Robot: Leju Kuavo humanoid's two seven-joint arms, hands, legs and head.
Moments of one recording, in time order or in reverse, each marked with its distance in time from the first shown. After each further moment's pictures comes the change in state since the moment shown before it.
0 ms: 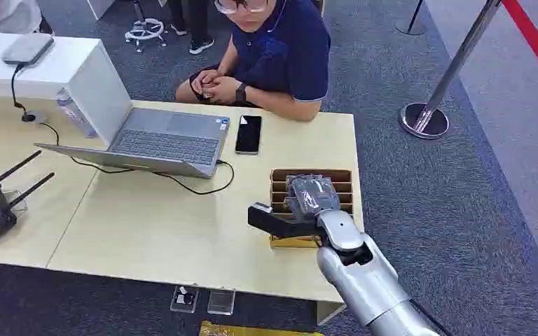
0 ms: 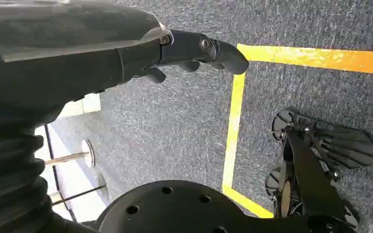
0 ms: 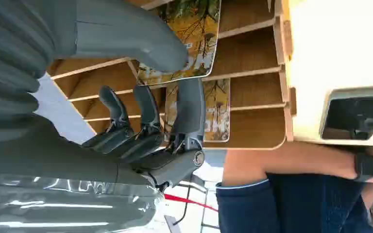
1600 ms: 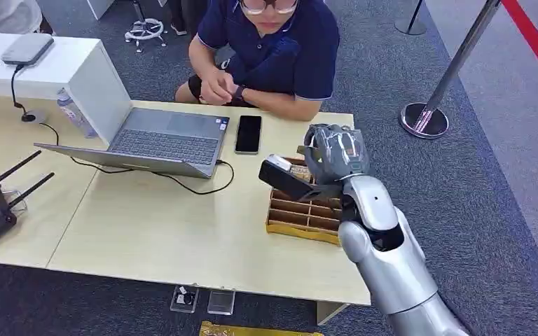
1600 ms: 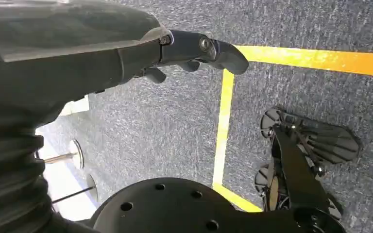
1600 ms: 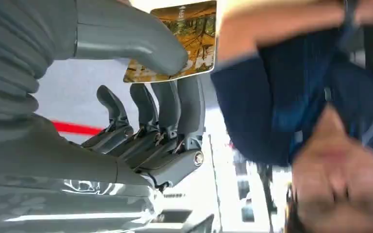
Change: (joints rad) left arm 0.004 0.001 -0.009 -0.001 0.022 -0.006 -0.043; right arm -0.044 -0.047 -0.109 -0.361 -0.010 0.004 0.006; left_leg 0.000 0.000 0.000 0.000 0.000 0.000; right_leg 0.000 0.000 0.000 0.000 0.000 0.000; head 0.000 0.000
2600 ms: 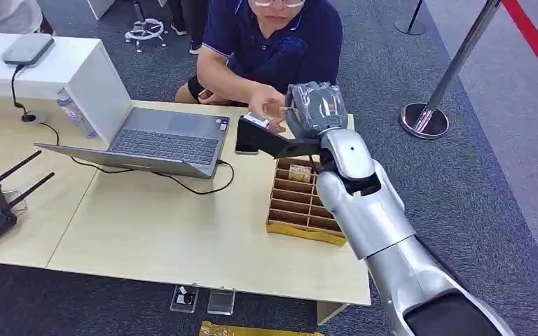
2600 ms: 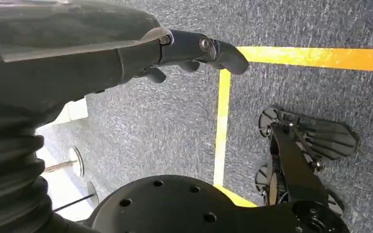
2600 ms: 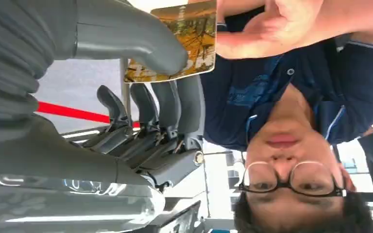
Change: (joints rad) left arm -0.008 0.000 -0.006 0.000 -0.034 -0.023 -0.011; right arm -0.277 0.159 -0.015 0.441 0.028 -0.104 -0.069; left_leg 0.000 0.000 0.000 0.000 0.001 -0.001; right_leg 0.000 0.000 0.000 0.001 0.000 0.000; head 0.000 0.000
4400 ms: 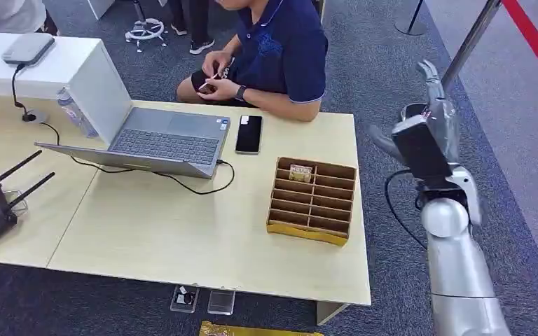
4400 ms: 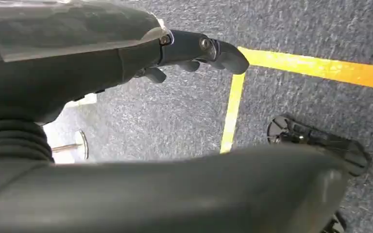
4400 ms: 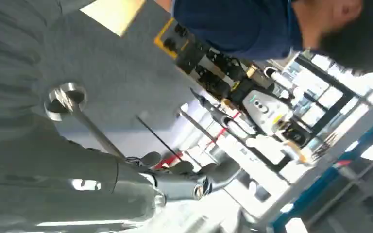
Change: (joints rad) left arm 0.009 0.001 0.028 0.000 0.051 0.060 0.041; right arm 0.340 -0.259 -0.442 -0.421 -0.661 -0.017 -0.413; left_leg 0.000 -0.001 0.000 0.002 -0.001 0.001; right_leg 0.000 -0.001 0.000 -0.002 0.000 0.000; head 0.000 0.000
